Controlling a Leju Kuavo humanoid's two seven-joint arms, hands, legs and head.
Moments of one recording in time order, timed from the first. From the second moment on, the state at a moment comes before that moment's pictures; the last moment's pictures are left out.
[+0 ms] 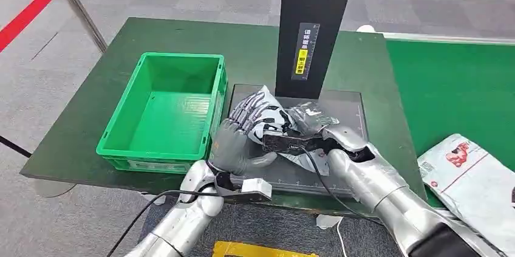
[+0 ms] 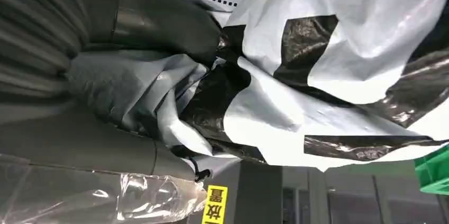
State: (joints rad) left arm -0.39 -0.24 -0.35 -0.99 -0.89 0.54 -0.53; right arm -0.77 -0.06 0.91 -0.77 0.81 0.09 -0.35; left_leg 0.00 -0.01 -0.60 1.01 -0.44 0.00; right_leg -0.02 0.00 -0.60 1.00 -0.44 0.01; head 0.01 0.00
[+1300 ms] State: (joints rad) left arm -0.45 -0.22 -0.35 -1.01 -0.95 0.52 -0.50; right arm -0.81 0.00 0.92 -0.64 0.43 0.23 -0.51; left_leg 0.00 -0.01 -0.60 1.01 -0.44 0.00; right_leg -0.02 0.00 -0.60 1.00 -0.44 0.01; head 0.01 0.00
